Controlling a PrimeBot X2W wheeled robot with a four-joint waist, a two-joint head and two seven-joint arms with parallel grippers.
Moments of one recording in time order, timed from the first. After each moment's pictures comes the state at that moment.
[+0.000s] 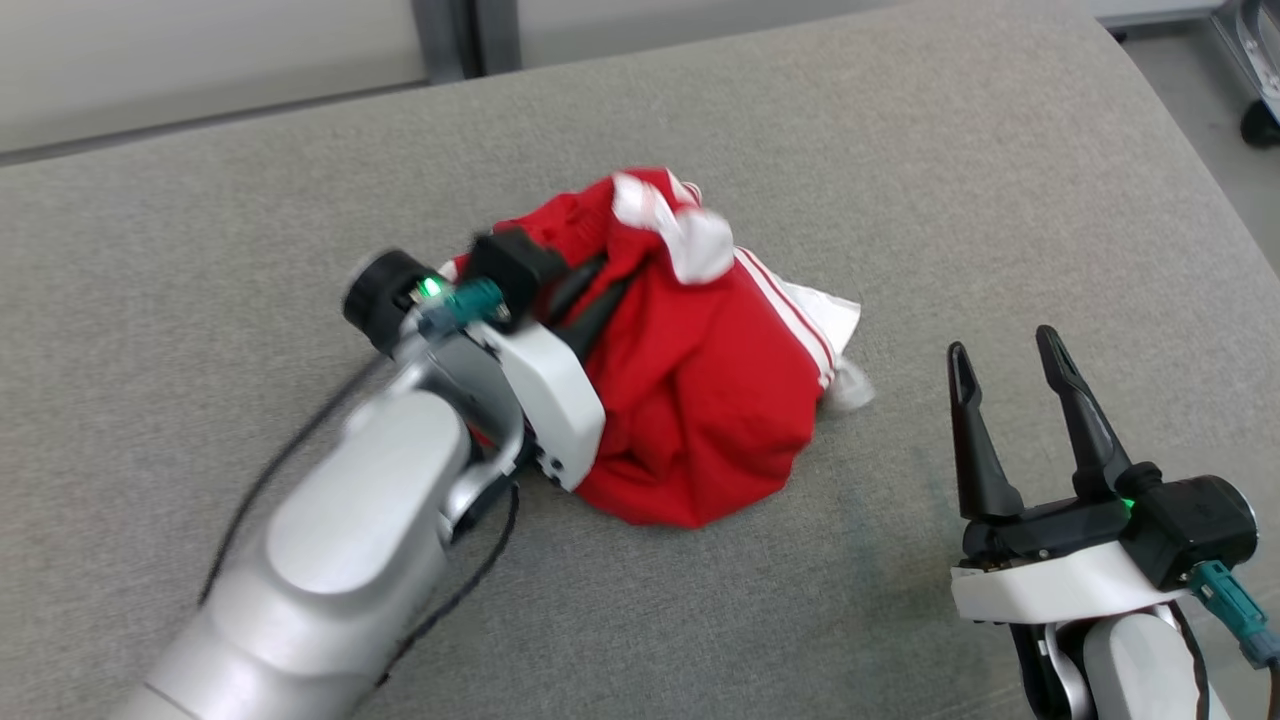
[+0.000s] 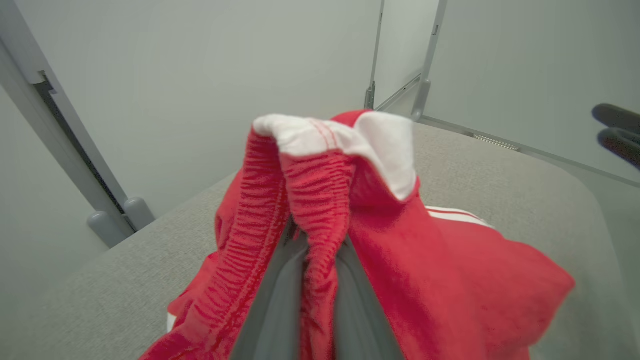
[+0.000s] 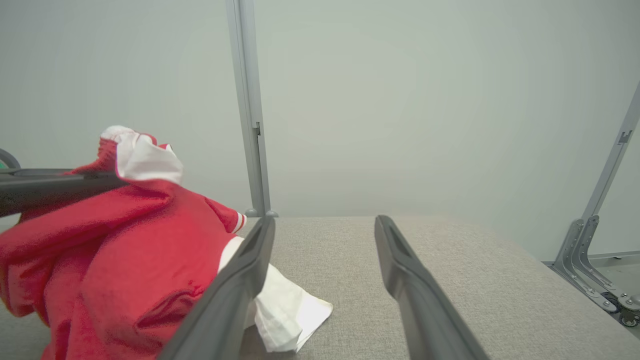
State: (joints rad) left arm -0.77 0.21 -0.73 0.40 -0.53 -0.11 0.05; right arm -0.16 -0.05 0.13 0.09 0.11 0.13 -0.26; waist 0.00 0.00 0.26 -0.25
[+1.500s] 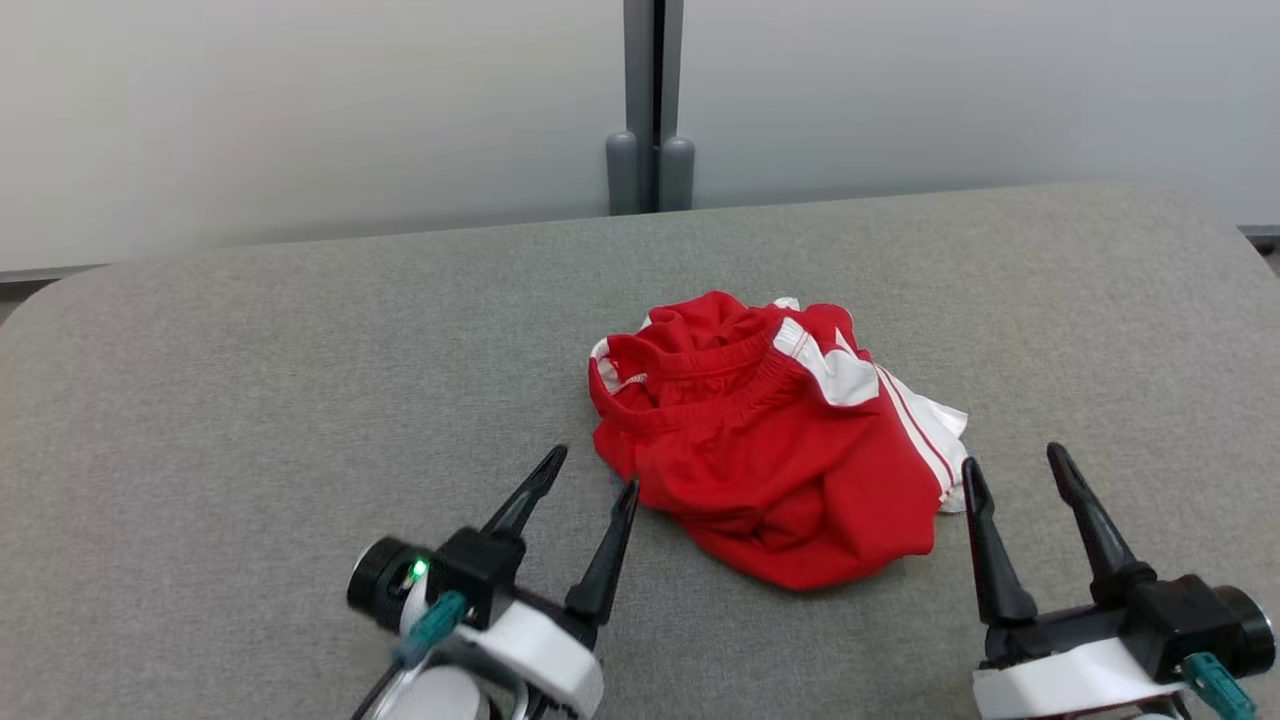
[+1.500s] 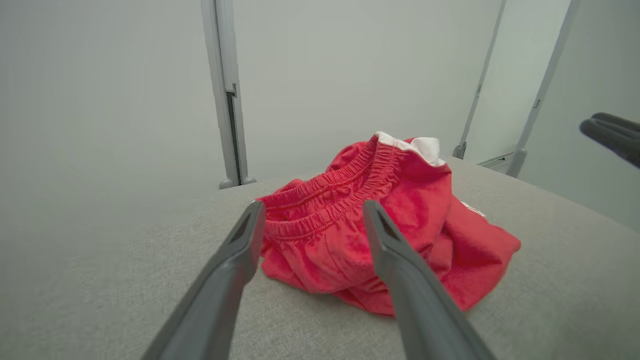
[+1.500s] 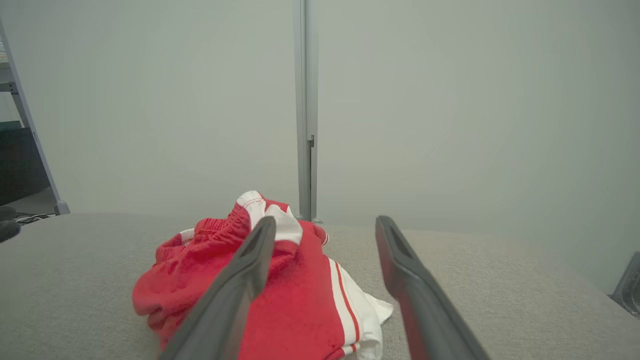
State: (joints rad) left arm -0.19 0.06 -0.47 0.30 -0.25 -0.04 -0.26; right arm 0.00 -0.06 0.09 0.10 0.05 0.13 -0.26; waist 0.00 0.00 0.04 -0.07
